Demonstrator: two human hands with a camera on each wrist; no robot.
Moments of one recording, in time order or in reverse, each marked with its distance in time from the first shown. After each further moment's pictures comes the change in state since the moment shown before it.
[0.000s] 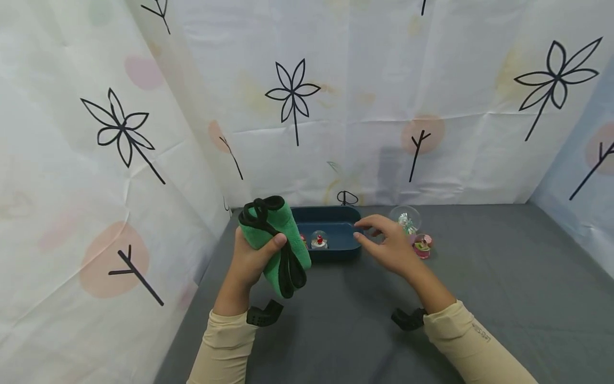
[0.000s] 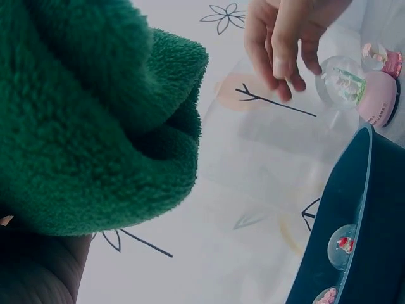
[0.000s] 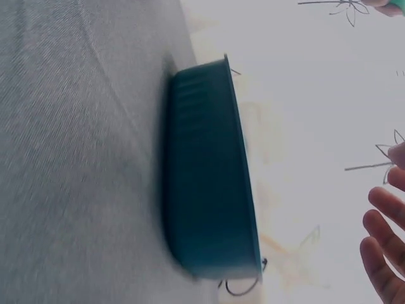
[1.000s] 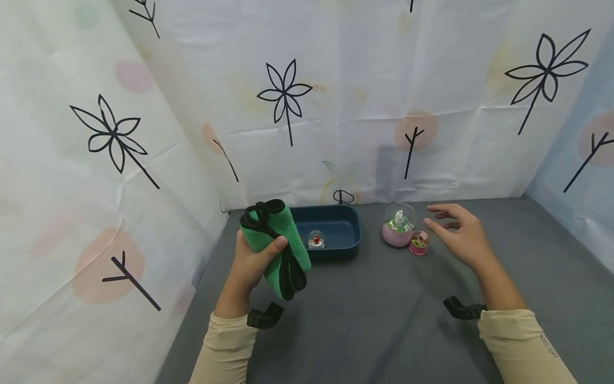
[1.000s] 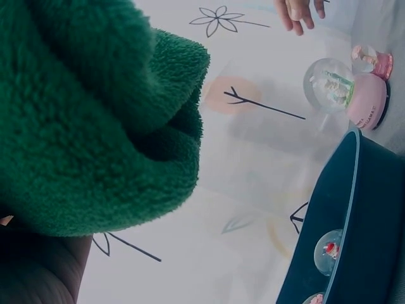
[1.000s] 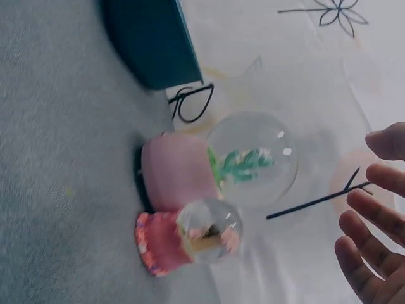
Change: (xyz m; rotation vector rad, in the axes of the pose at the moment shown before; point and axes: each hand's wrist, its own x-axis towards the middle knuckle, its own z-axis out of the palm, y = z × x) left_hand -0.001 -0.006 0.007 0.021 -0.029 -0.051; right_hand -0.044 0.066 -0.111 -0.157 0.154 0.246
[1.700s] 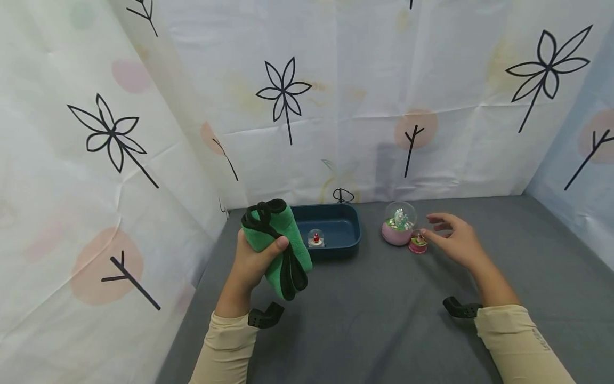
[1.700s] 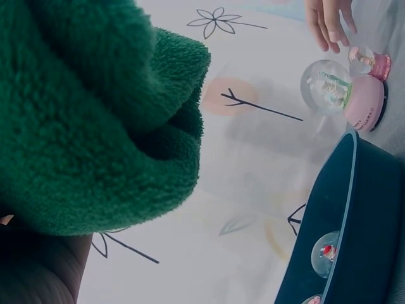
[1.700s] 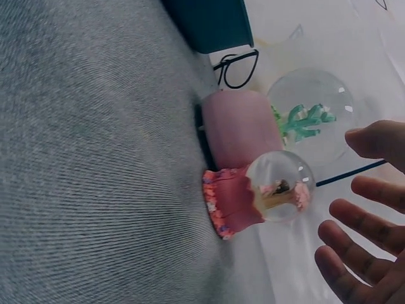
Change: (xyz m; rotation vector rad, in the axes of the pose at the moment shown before) left_hand 0.000 0.001 0.002 -0.004 -0.004 0.013; right_hand -0.003 0.029 0.009 -0.033 -0.219 0.173
